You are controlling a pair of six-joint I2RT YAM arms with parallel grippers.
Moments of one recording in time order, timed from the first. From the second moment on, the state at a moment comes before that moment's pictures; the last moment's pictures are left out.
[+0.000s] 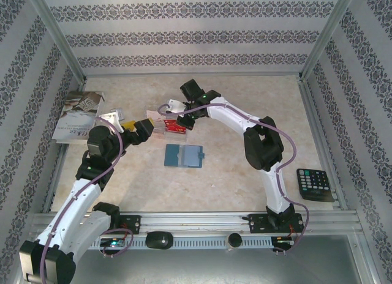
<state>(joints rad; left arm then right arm) -0.17 0.78 0.57 0.02 0.29 -0.61 0.63 2.17 1.86 -0.73 -0.33 -0.62</state>
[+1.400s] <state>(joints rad) -0.14 1.06 0.65 0.10 -0.10 -0.49 0.49 1.70 1.26 -0.06 -0.40 -0.13</state>
